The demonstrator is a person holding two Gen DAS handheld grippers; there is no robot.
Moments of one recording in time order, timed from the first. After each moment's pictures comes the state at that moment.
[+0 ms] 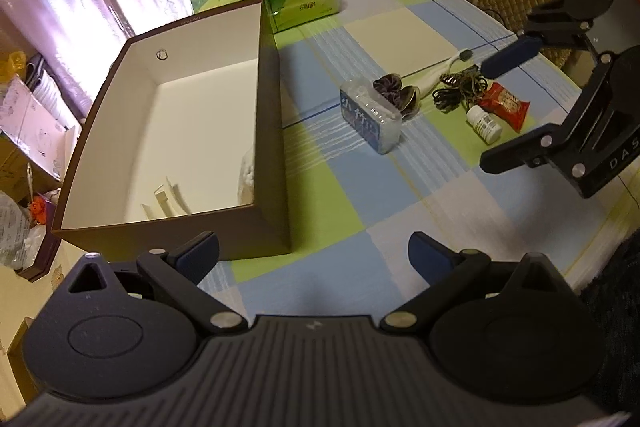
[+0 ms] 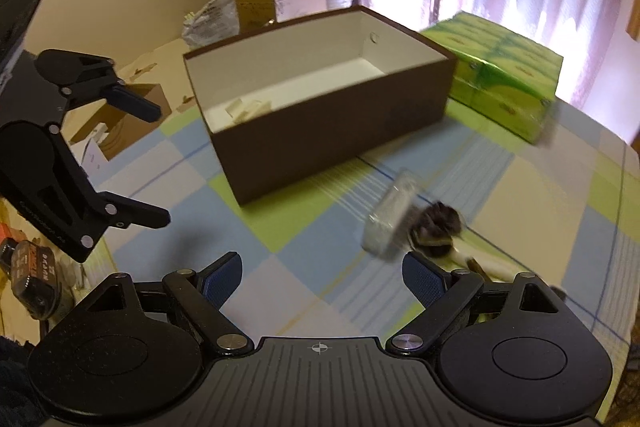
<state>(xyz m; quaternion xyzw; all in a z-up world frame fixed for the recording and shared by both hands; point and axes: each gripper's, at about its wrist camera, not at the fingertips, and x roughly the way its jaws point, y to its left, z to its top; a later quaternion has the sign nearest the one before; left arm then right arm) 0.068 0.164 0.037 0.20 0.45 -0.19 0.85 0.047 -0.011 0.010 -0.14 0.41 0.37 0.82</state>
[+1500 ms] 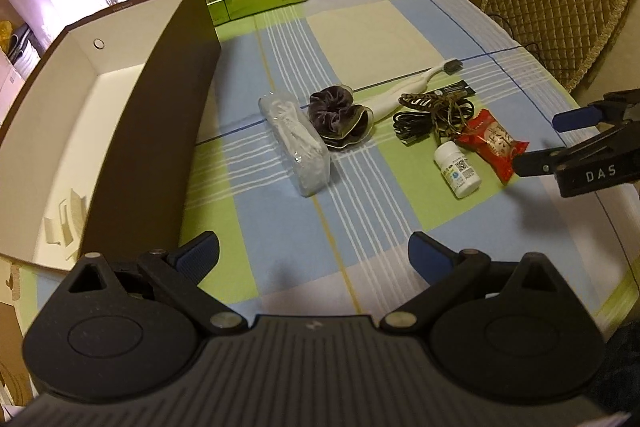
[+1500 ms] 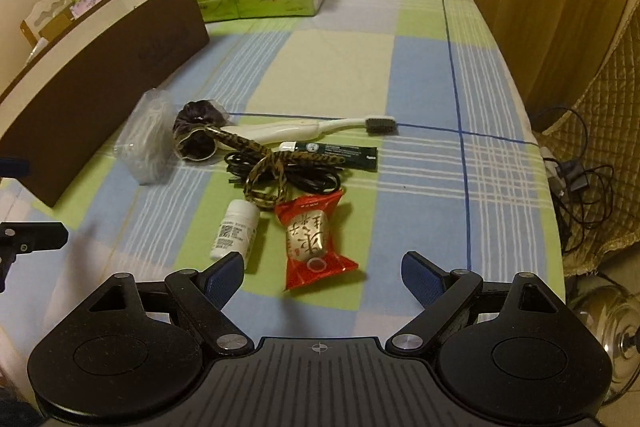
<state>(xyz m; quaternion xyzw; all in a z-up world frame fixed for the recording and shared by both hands) 0.116 0.063 -0.023 0.15 0.48 -0.17 0.85 0.081 -0.153 -0.058 -0.02 0.48 0.14 0.87</state>
